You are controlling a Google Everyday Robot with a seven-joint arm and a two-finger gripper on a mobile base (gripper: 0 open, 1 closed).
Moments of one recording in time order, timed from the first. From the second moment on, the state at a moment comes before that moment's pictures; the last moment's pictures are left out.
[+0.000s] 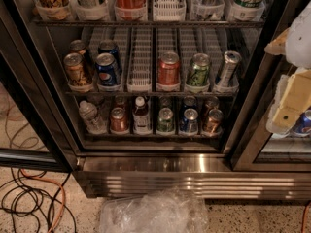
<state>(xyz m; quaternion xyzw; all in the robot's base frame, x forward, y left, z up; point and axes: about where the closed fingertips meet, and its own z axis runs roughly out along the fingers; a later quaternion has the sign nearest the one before) 0.438 -0.217 0.976 -0.60 0.78 -0.03 0.16</state>
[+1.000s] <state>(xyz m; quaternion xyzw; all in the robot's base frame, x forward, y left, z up) 0.446 -0.185 0.950 -0.50 0.81 0.09 0.30</state>
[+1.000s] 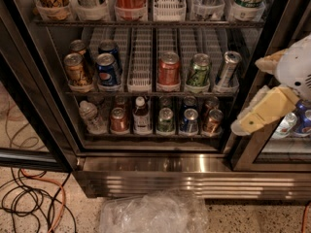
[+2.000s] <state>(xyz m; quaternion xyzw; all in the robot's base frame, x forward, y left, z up) 0.462 -0.112 0.951 -0.46 0.77 0.20 0.39</state>
